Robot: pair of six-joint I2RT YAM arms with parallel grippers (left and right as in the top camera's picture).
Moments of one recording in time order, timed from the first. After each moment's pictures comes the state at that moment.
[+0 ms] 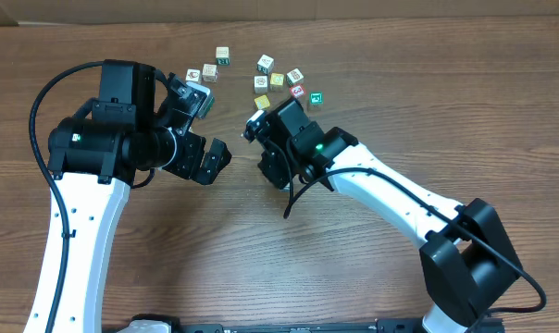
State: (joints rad) left arm -0.12 1.40 1.53 -1.25 0.29 0.24; right arm 0.69 1.84 1.35 -0.56 -0.15 -0.11
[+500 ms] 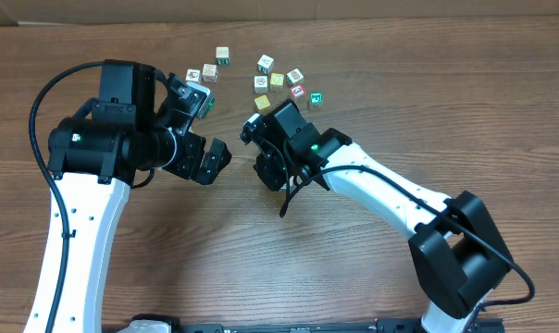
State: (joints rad) left arm -0.12 1.40 1.53 -1.25 0.29 0.24; right arm 0.69 1.89 1.35 -0.51 -0.24 -0.06
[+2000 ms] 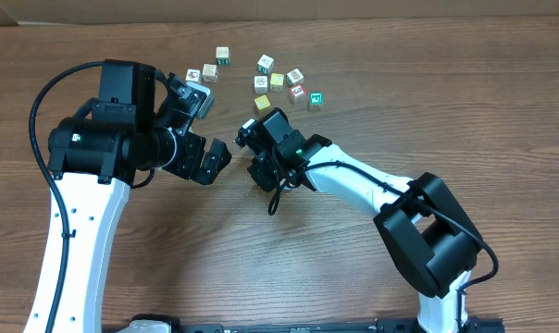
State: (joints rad) left arm -0.12 1.40 1.53 -1.25 0.29 0.24; right arm 0.71 2.02 1.35 -0.39 -0.16 -0.04
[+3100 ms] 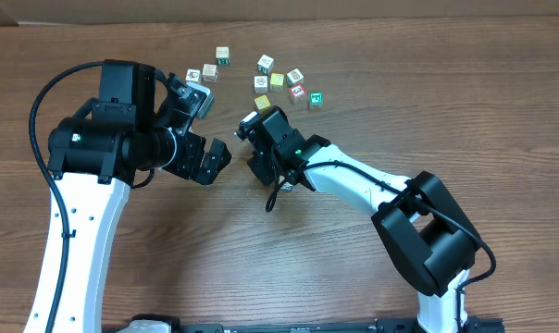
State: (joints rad) left arm -0.12 1.40 1.53 -1.25 0.29 0.24; right arm 0.71 2.03 1.35 -0.32 -0.05 -0.01
